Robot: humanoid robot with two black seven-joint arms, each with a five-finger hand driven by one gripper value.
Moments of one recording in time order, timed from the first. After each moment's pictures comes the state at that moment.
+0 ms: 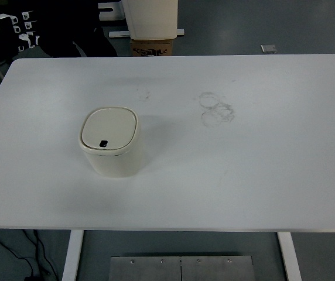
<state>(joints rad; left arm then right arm) -1.21 0.73 -0.18 -0.71 -0.07 -0.42 0.04 0.03 0.00 0.28 0.10 -0.31 0.06 0.20</state>
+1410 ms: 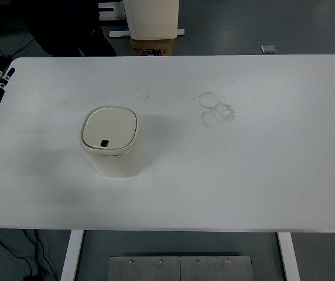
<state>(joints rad) -0.79 0.44 -0.69 -0.33 -0.34 -0.53 -0.23 0.03 0.00 0.28 0.10 -0.31 0.06 0.20</state>
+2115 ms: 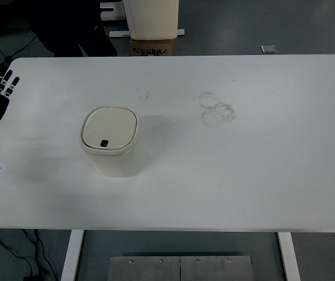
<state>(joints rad) -0.75 0.42 -0.72 -0.33 -0.35 -0.55 -0.23 0.03 0.00 0.28 0.10 -0.31 0.06 0.20</state>
